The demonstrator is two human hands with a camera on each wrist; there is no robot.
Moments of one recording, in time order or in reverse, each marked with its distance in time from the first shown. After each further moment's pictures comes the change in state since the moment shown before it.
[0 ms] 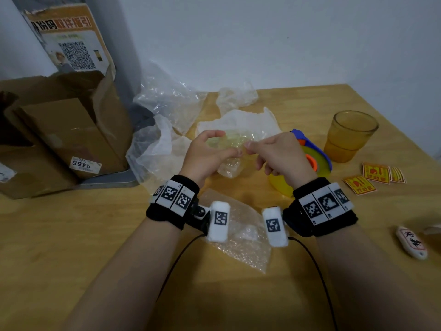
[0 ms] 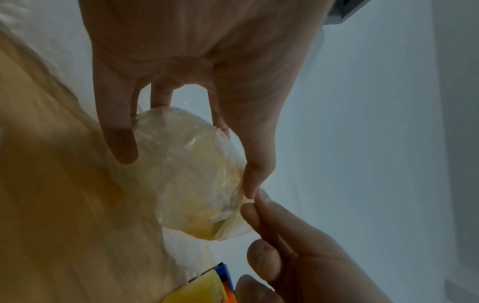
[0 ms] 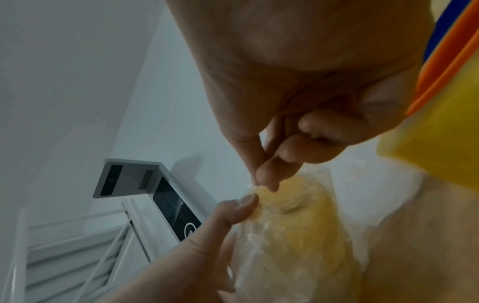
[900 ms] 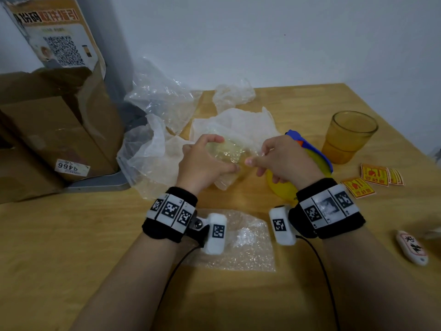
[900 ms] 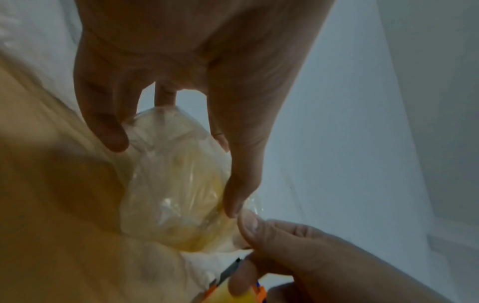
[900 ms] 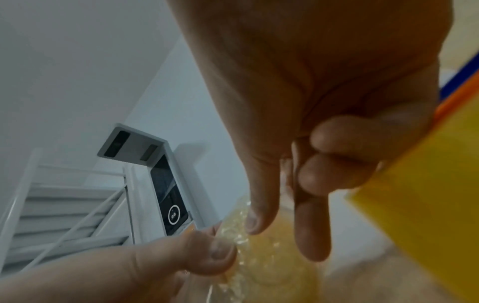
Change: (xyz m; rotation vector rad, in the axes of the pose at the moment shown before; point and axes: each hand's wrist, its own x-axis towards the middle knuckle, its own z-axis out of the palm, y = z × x) left_hand -0.001 -0.012 0.005 0.308 0.010 0.089; right_hand 0.021 0.021 -0.011 -0.298 -0.084 0.011
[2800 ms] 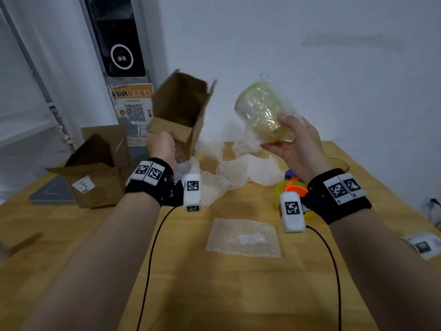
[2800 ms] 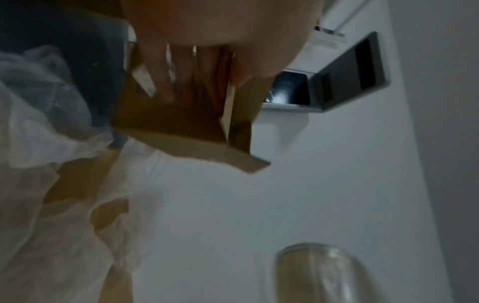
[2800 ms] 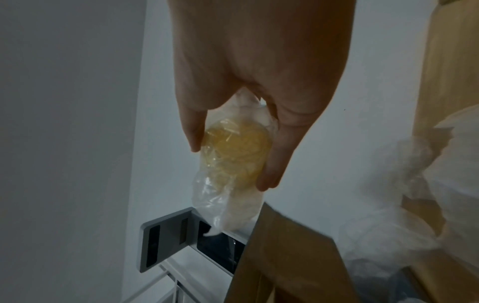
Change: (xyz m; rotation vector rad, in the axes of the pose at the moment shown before) left_hand -0.042 0.064 -0.184 -0.603 0.517 -0.175; right_hand -0.112 -0.120 -0.055 1.166 0.091 -0.370
